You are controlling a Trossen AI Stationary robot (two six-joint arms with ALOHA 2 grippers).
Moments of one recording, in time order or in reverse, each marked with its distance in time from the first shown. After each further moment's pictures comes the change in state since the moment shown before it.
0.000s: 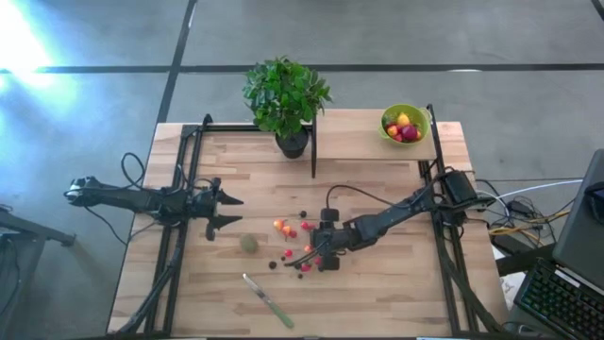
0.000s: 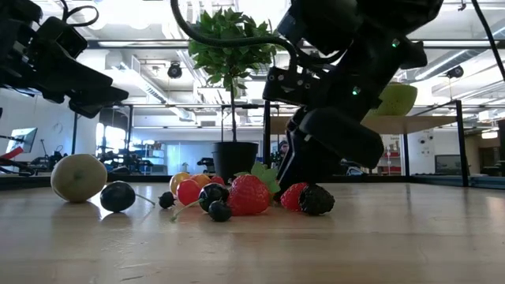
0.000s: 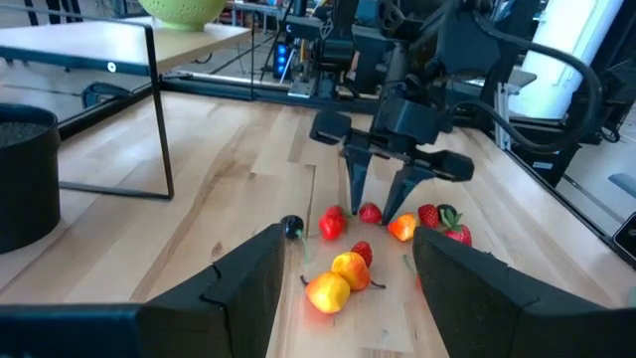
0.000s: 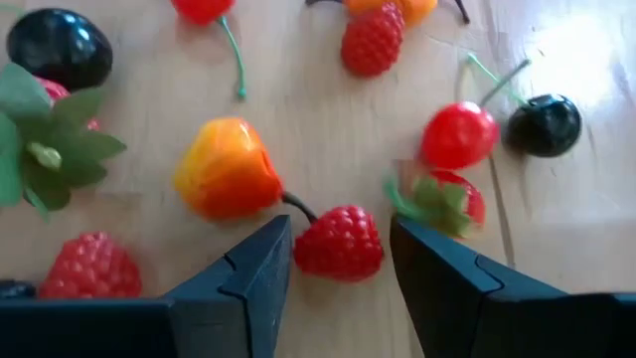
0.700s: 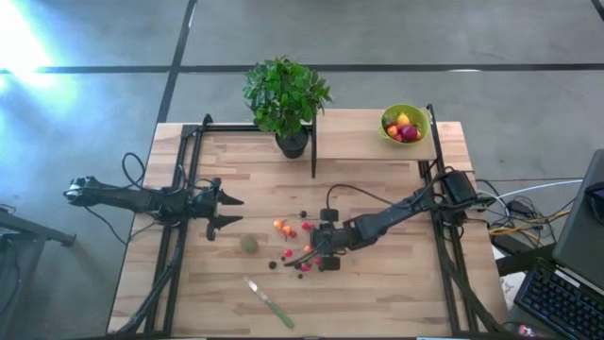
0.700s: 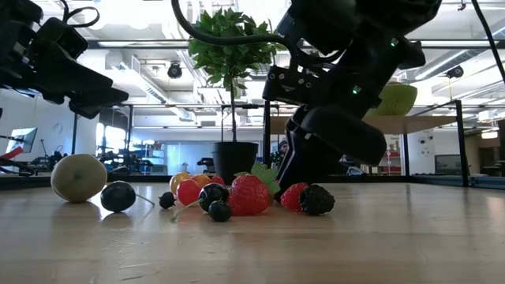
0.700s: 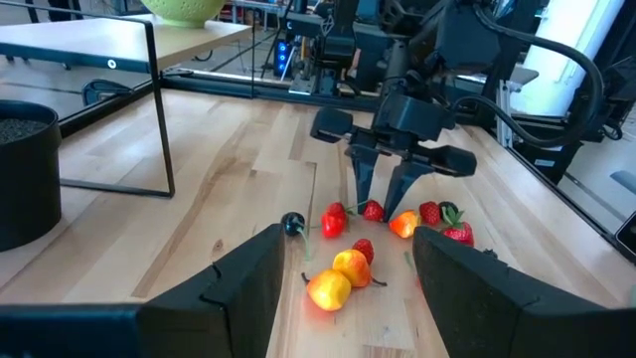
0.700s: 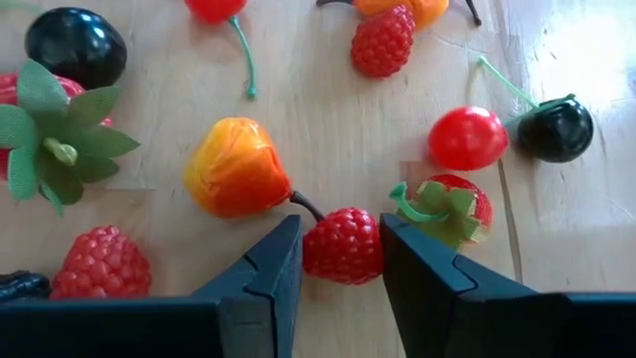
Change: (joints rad) left arm 0.000 0.009 0.000 0.000 -0.001 0.000; right arm 0.000 -0.008 -0.002 -0.006 -0.037 -0.015
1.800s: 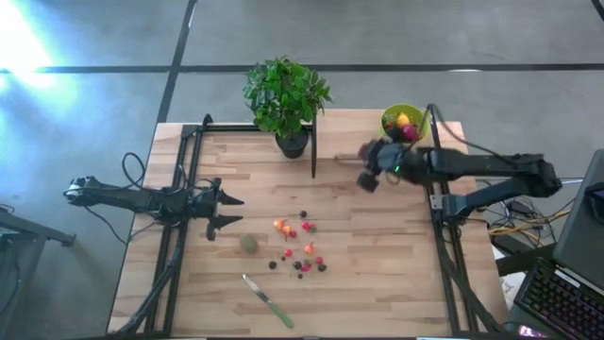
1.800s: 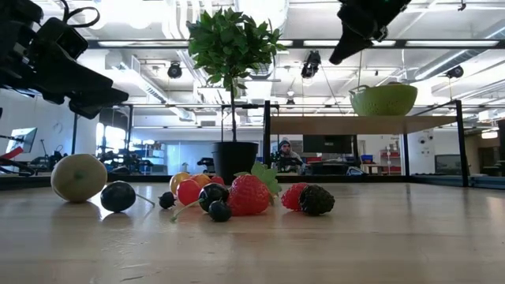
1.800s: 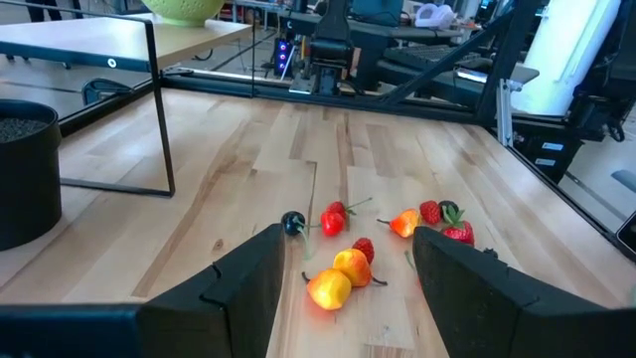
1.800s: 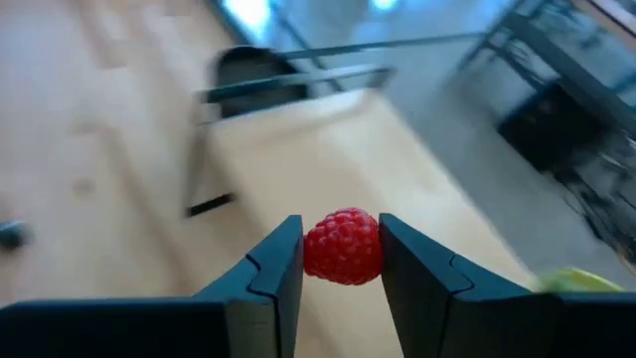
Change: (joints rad) left arm 0.000 0.002 0.000 0.000 0.000 0.000; right arm -0.367 -0.817 -0.025 -0.480 0.346 -0.114
